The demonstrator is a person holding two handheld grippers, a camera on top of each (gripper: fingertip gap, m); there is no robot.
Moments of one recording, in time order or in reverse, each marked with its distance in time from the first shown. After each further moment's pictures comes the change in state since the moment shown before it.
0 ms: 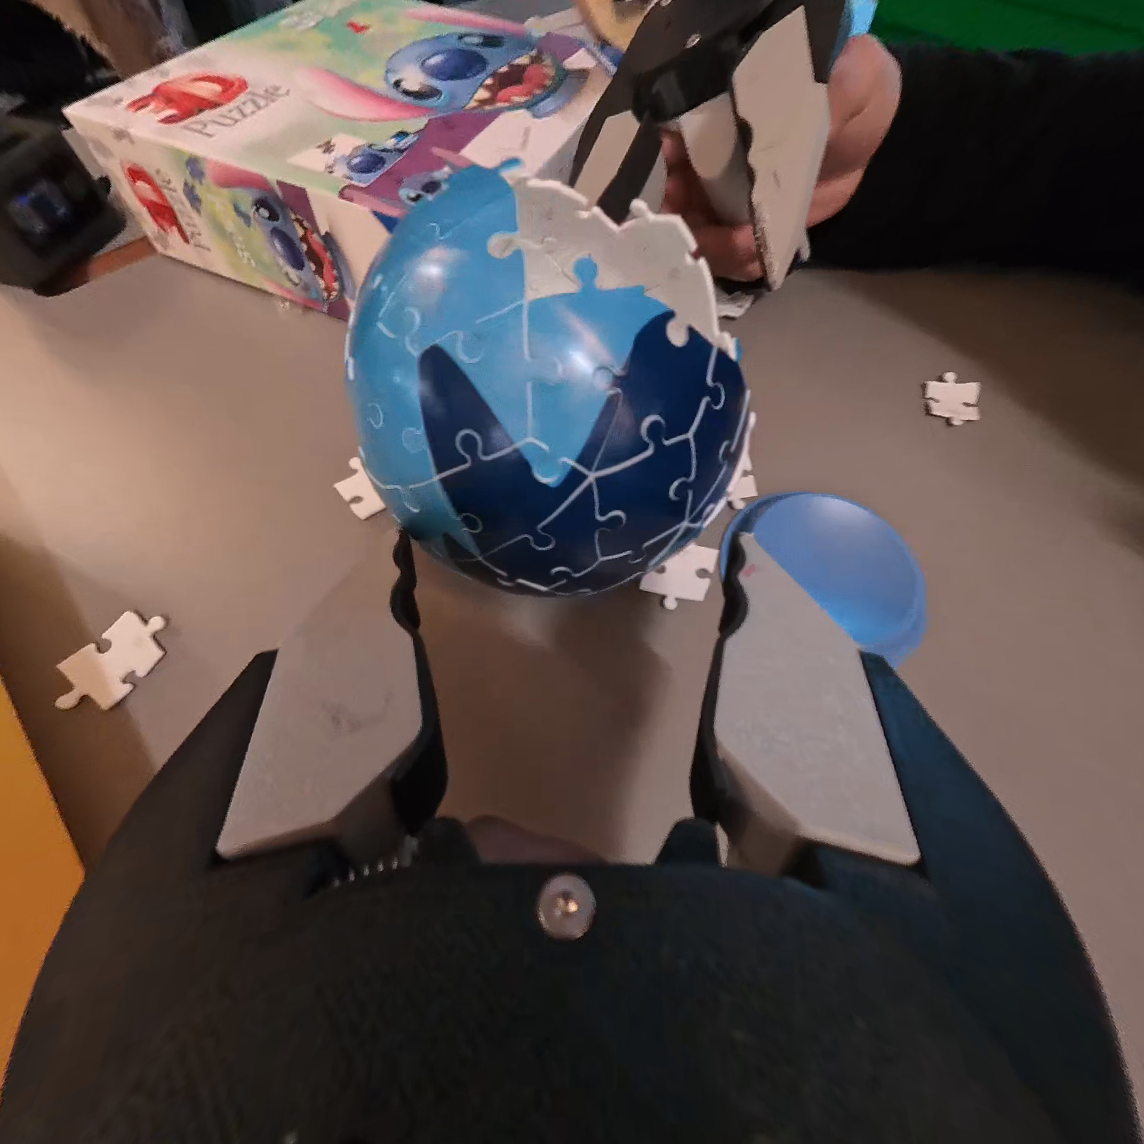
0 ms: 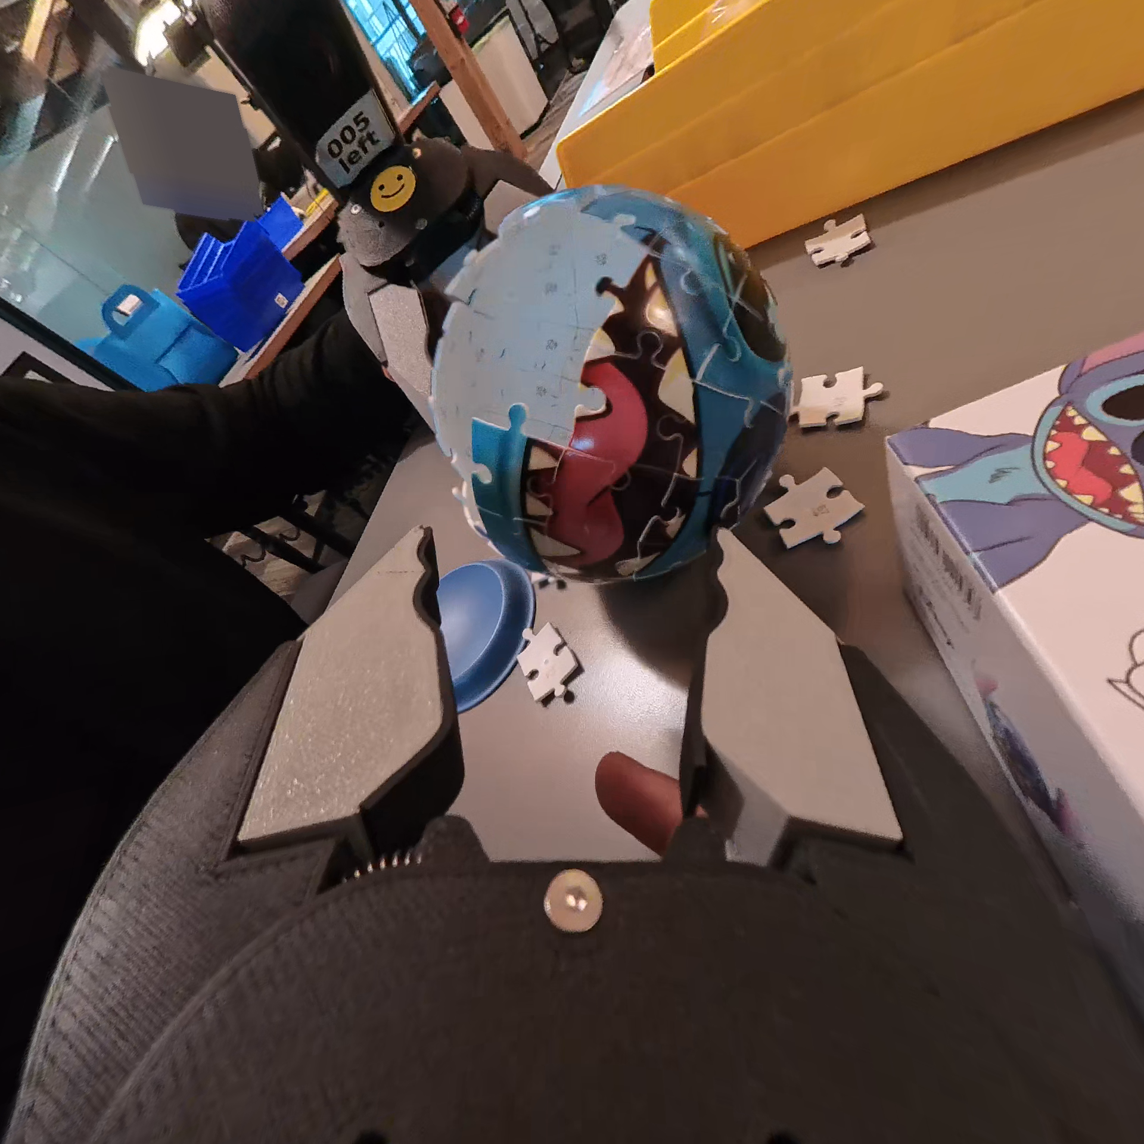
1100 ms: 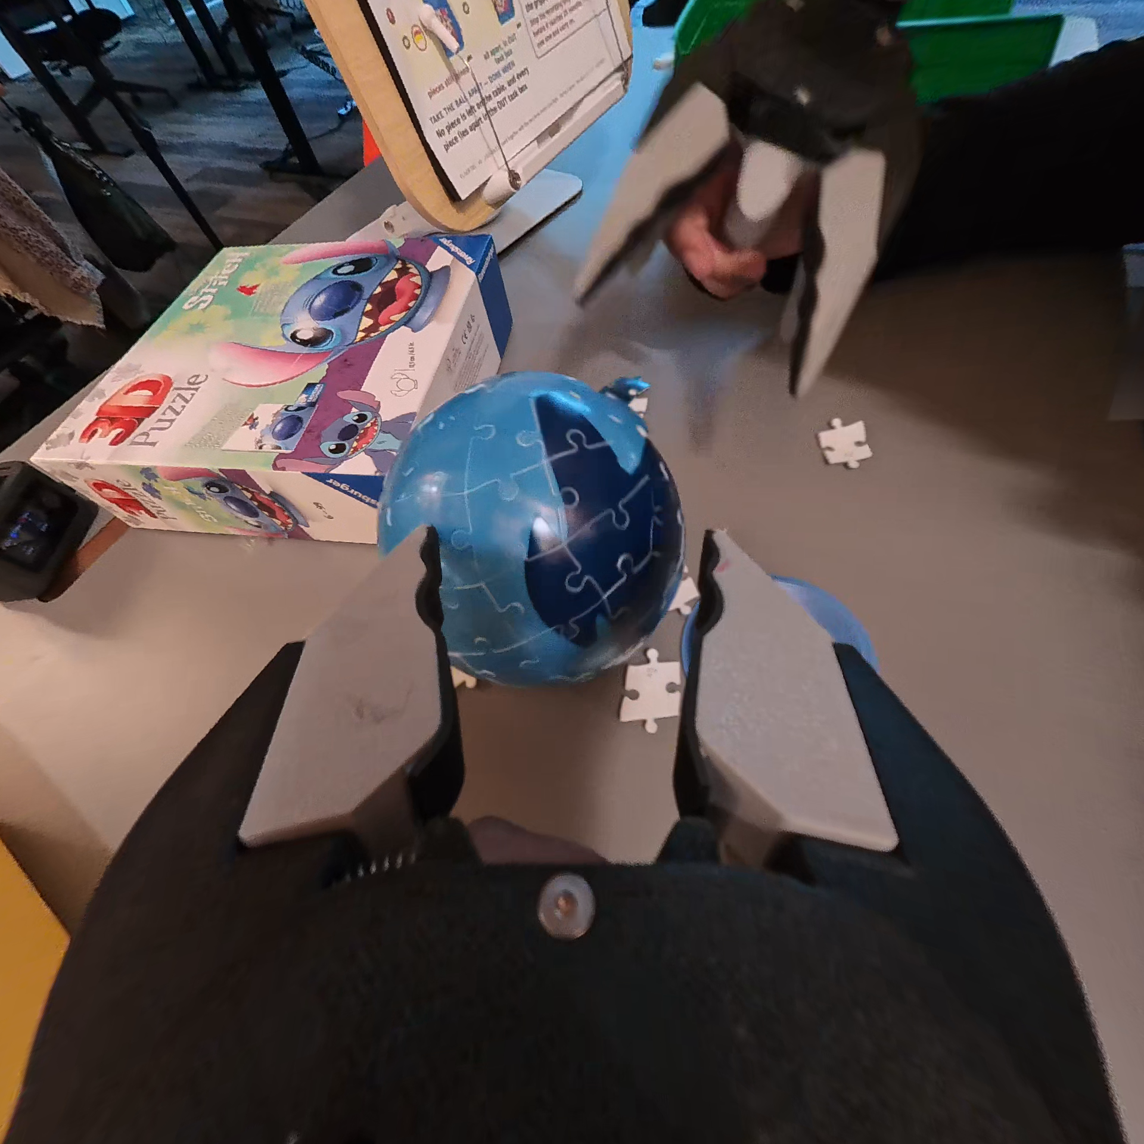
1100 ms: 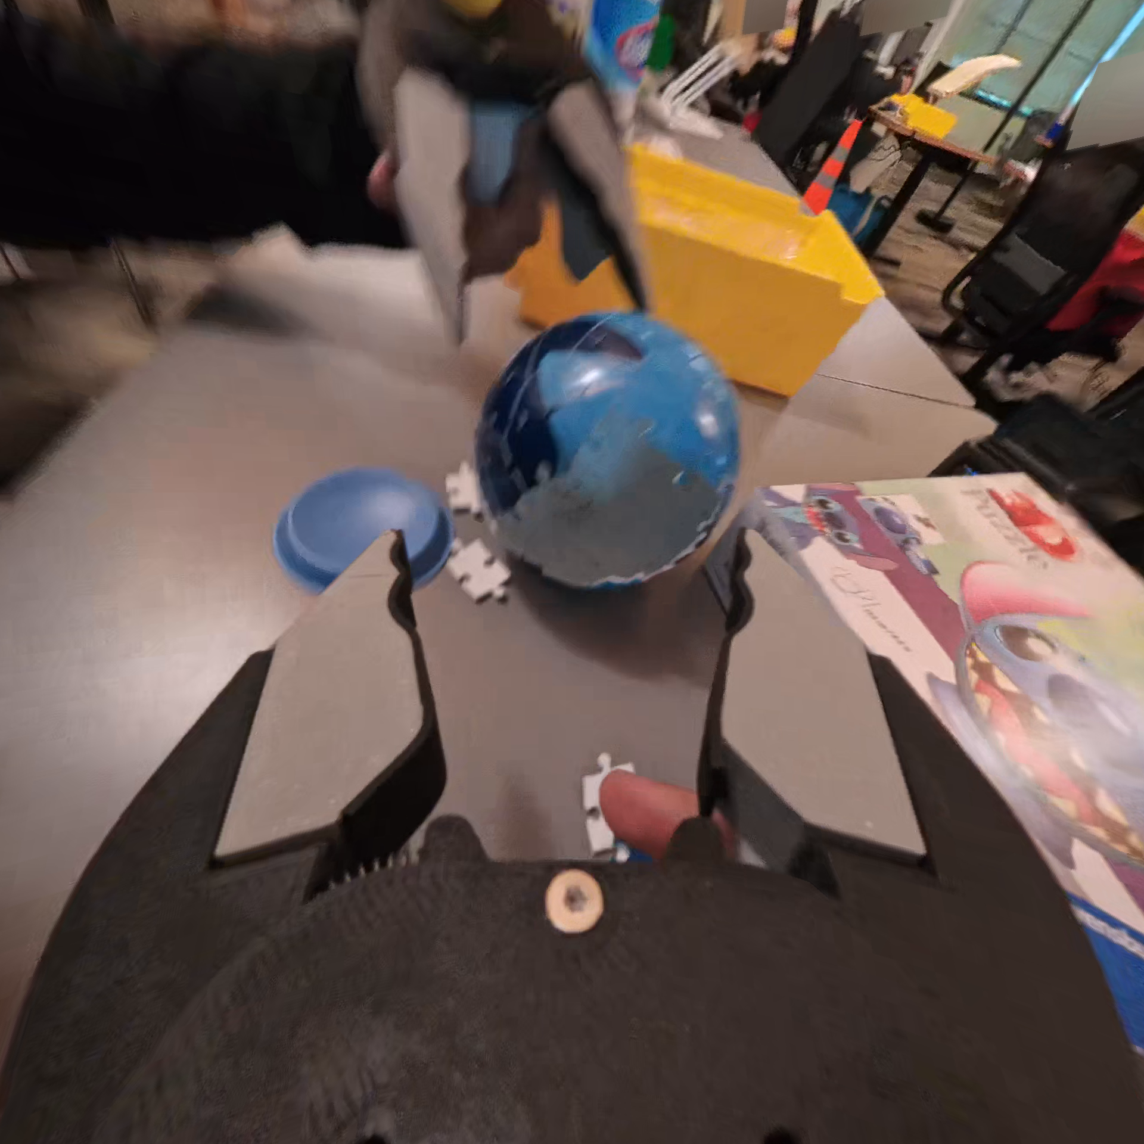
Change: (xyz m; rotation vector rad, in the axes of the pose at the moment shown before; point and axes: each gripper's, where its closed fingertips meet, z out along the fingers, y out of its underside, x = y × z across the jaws) left arm 0.034 -0.067 0.009 0.061 0.158 0.266; right arm -0.052 0.015 -0.064 0.044 0.503 -0.654
